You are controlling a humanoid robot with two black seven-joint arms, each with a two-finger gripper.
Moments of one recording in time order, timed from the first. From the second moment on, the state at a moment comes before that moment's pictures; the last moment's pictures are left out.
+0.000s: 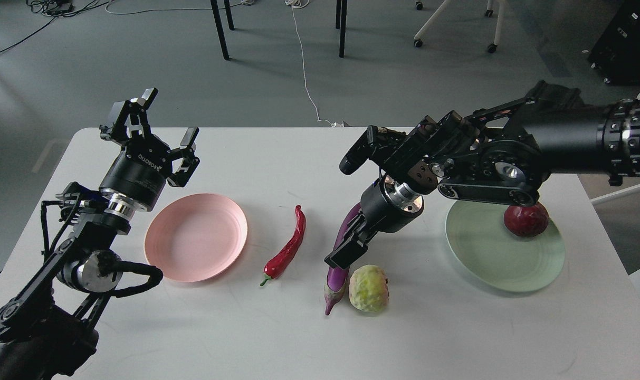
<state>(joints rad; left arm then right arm) -0.22 0.28 -1.27 -1.32 0.57 -0.24 -0.29 1.69 -0.11 -0.71 1.13 -1.13 0.41 0.49</state>
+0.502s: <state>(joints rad) -0.22 0.27 -1.27 -1.32 0.57 -0.24 -0.29 1.71 -0.18 -0.70 1.15 -1.12 0.41 0.49</state>
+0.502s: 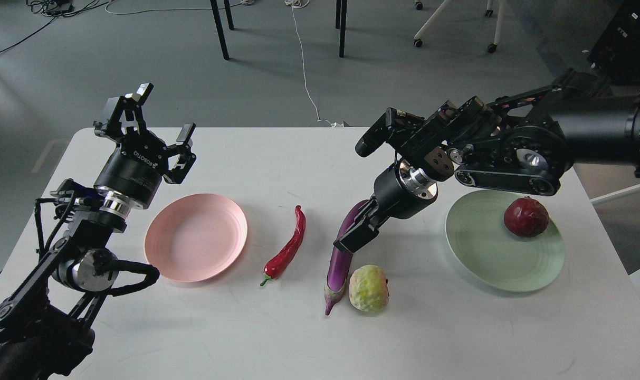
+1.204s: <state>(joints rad) -0.22 0.25 -1.28 -1.32 0.57 -0.24 -0.29 1.71 -0.21 -0.72 1.25 -1.18 0.42 0.49</state>
